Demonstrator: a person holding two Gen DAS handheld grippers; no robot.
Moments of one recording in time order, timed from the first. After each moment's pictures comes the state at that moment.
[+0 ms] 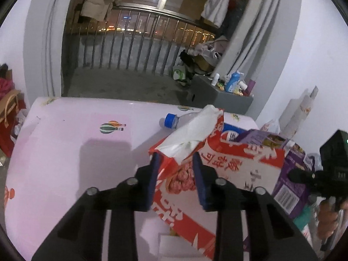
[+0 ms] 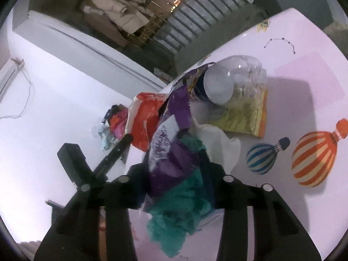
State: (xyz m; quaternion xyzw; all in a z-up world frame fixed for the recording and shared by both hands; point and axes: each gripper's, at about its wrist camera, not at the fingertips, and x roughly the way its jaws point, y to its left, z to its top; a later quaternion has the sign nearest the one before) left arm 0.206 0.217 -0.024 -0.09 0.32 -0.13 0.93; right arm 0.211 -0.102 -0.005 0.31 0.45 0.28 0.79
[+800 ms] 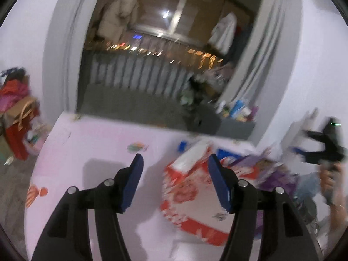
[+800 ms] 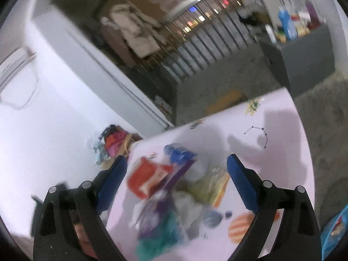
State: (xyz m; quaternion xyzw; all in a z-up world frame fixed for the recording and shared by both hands) left arm 0.148 0.252 0.025 -0.13 0.23 -0.11 0.96; right arm 0.266 -0.181 0.080 0.25 0.39 0.27 0.85
